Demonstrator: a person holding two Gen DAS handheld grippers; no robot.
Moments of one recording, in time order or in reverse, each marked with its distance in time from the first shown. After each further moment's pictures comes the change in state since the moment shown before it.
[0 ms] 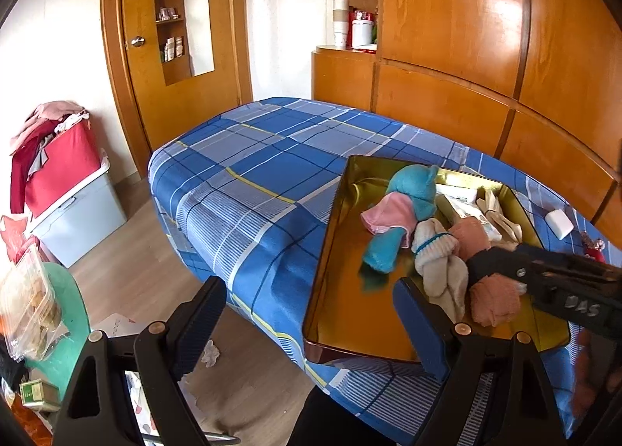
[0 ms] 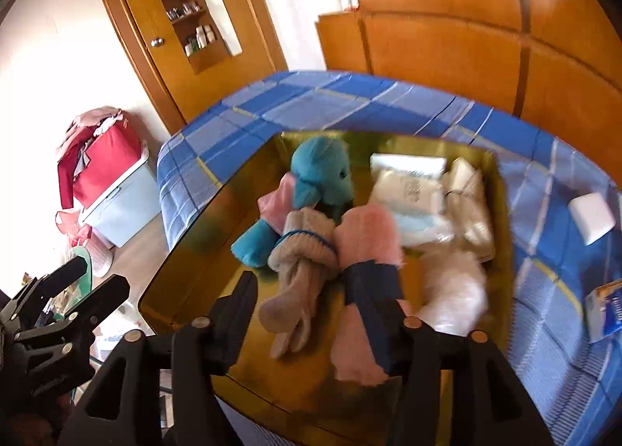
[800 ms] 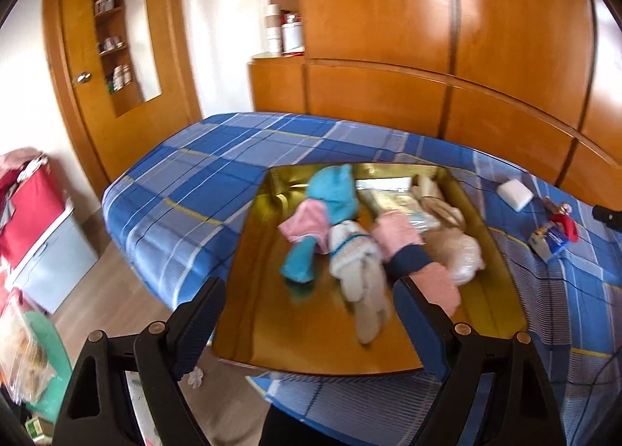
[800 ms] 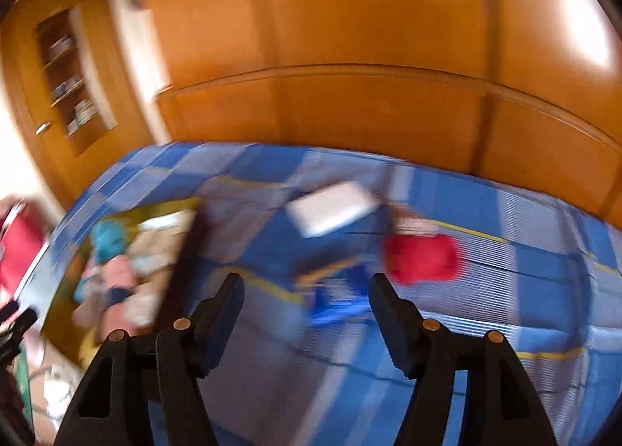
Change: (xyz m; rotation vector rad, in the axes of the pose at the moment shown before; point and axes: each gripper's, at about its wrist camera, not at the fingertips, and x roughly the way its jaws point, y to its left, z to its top) left arm -0.011 -0.072 0.008 0.169 -0.018 -0.117; right arm -0.150 -0.205 -0.044 0.296 -0.170 -0.408
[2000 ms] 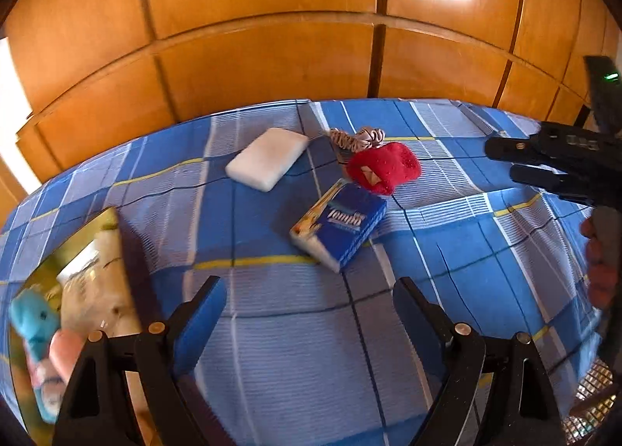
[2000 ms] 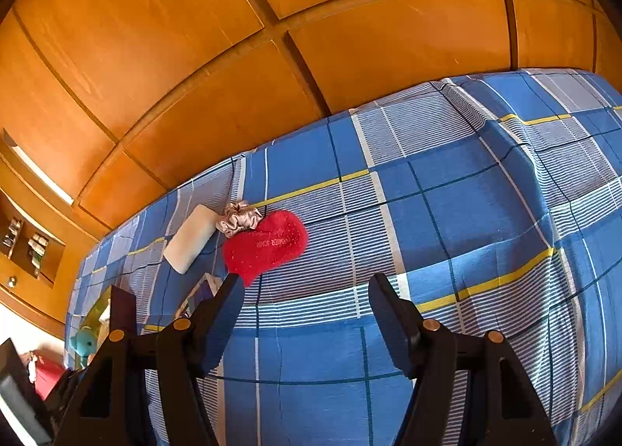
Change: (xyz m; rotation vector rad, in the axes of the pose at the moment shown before) left arm 0.074 -0.281 0.034 0.490 0.156 -0.492; right arm -0.004 -0.151 -0.025 0.511 0.040 -0.059
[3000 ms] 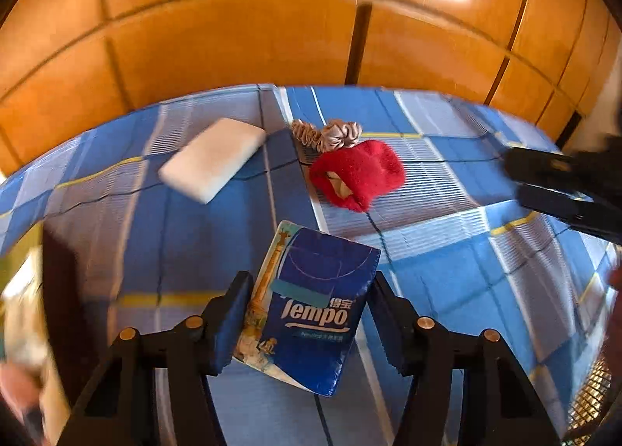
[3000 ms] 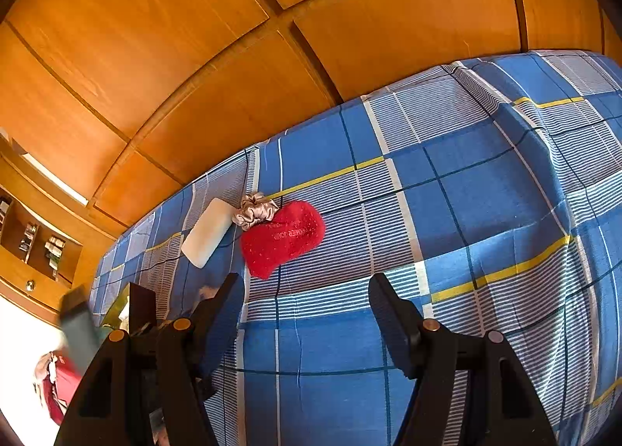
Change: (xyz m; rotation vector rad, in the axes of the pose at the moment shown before) left arm 0.041 -0.024 0.009 -0.035 0.015 -0.092; right arm 0.001 0.001 0.001 0.029 0.049 0.060
